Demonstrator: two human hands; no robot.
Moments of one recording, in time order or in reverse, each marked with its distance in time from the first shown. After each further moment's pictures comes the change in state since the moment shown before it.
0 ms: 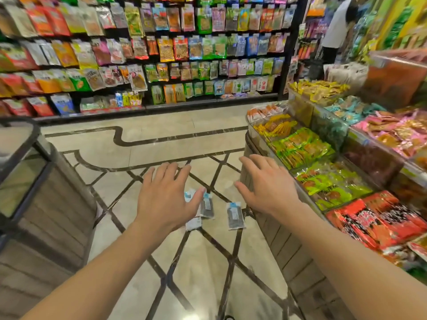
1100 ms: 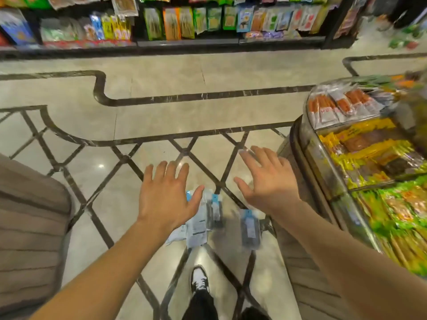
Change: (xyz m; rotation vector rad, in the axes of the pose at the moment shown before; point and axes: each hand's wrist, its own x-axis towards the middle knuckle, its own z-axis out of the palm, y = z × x) left_hand 0.447 -0.159 0.307 0.025 -0.232 -0.071; right_hand 0.500 0.037 0.275 -0.024 -0.223 -0.069
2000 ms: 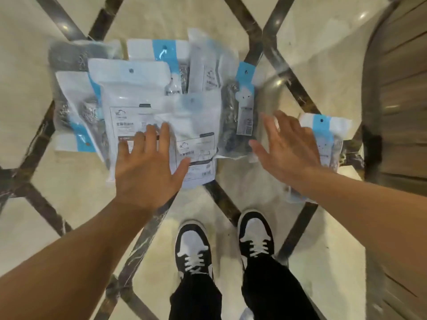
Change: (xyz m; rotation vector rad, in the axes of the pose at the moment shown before) left_hand -0.016 -0.013 0.718 0.008 -0.400 -0.101; right_hand 0.048 0.044 0.728 0.055 -0.590 0.091
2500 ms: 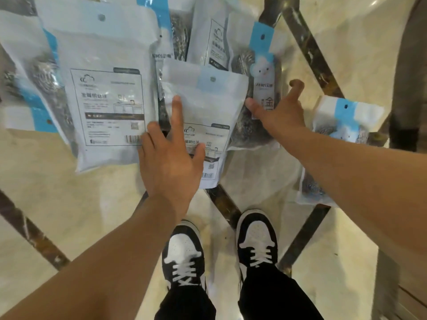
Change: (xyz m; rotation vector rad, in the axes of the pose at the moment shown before) left_hand 0.017 0.065 0.065 -0.386 0.041 -0.274; right_hand 0.092 0.001 0.068 0.757 0.054 0.427
